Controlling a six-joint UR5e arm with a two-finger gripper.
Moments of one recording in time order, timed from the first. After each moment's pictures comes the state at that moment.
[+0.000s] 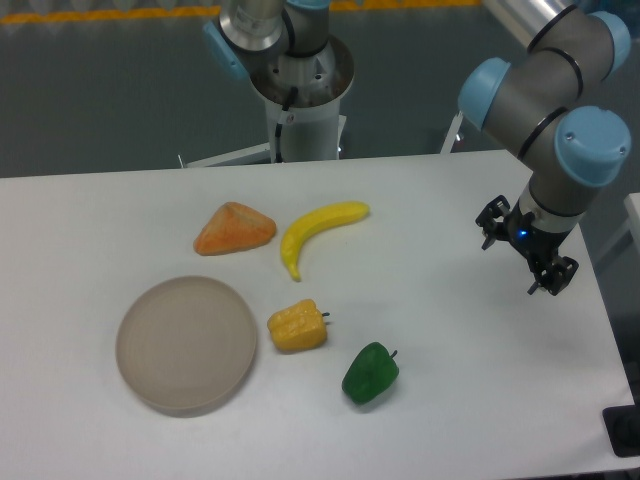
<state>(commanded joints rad) 2.46 -2.00 -1.35 -1.35 1.55 1.60</state>
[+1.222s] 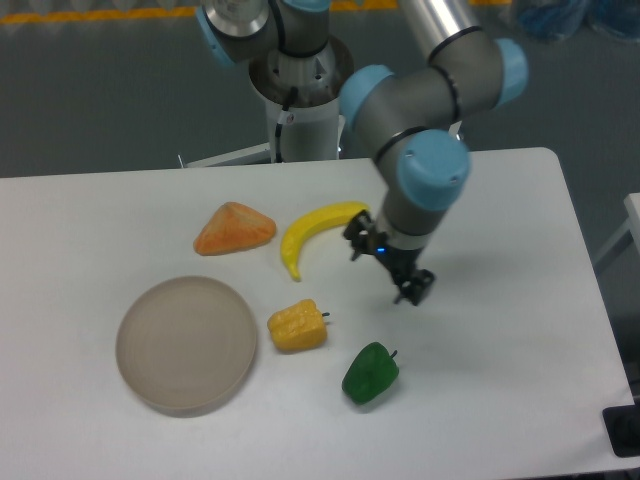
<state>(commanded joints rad) 2.14 -1.86 -1.62 -1.29 1.45 1.19</state>
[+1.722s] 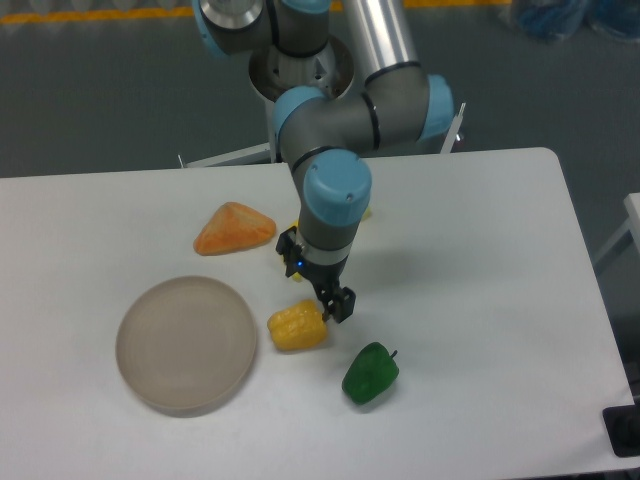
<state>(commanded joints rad) 2.04 -1.94 -1.66 -1.08 1.45 1.19</state>
